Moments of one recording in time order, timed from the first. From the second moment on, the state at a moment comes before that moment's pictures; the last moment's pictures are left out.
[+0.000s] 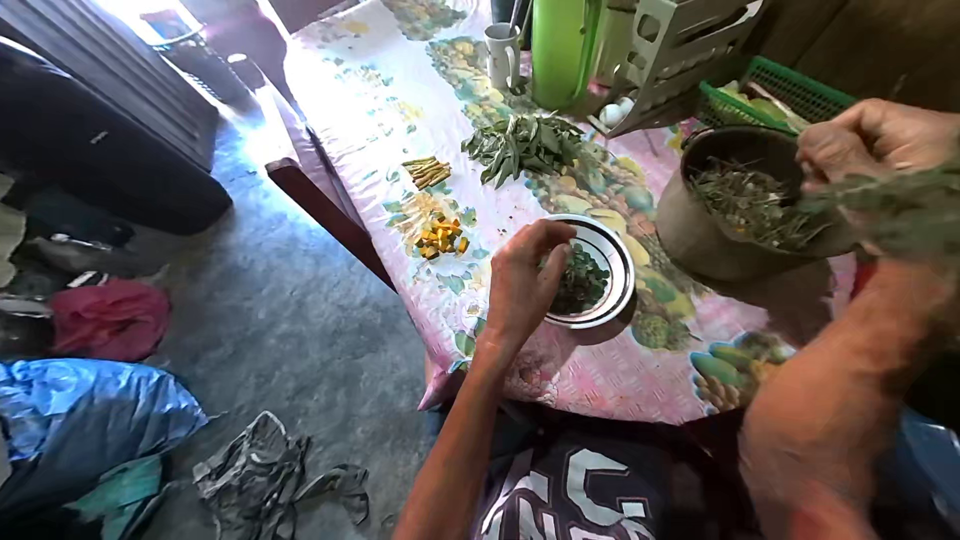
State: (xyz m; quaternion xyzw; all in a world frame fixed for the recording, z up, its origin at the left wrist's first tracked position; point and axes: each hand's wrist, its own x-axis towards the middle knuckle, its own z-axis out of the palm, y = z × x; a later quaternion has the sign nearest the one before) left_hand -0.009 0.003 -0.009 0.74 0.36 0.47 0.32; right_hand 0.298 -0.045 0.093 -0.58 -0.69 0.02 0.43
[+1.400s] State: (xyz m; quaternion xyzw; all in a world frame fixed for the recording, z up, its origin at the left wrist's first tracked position) left_hand 0.002 0.001 0.012 0.42 0.16 0.63 0.63; right_hand 0.192 0.009 0.022 -0.27 -0.70 0.49 0.45
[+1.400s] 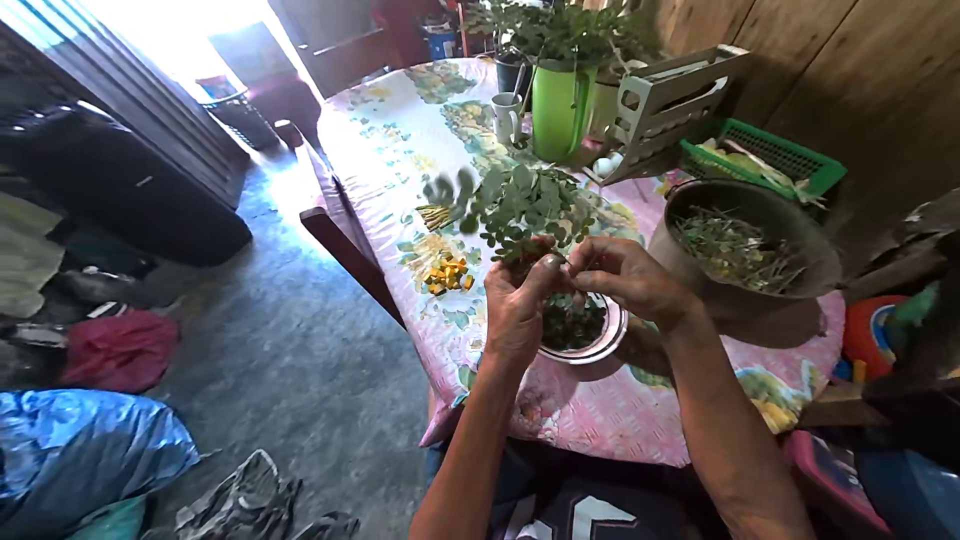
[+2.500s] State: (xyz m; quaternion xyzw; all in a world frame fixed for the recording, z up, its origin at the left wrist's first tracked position) left_hand 0.009 0.002 0.007 0.42 0.24 0.65 0.59; right_hand 0.151 0.006 0.021 -0.39 -0.76 0.14 0.50
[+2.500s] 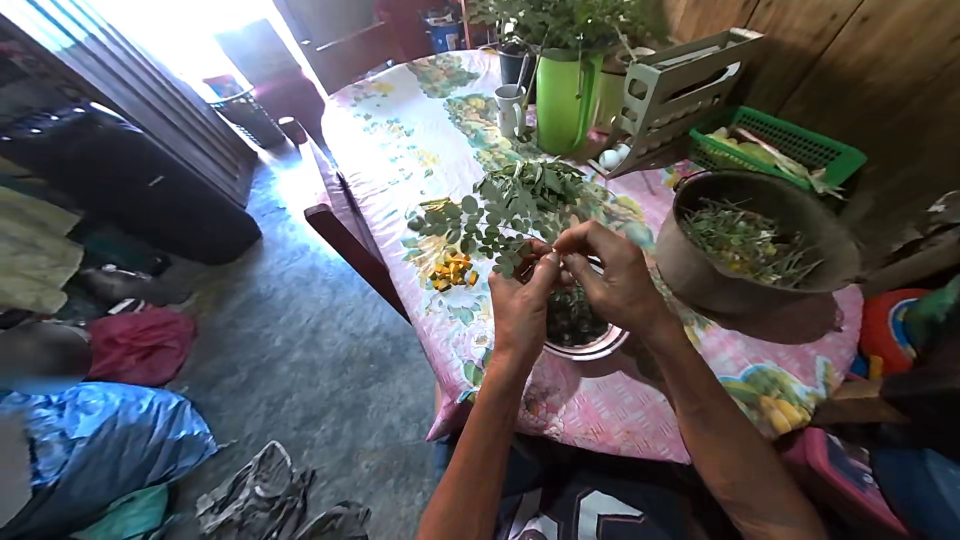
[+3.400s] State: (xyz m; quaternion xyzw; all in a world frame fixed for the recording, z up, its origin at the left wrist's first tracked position) left_hand 0.001 0.003 0.007 0.49 0.21 0.56 0.63; right_hand 0.217 0.009 0.022 -0.21 -0.53 0.37 0.73
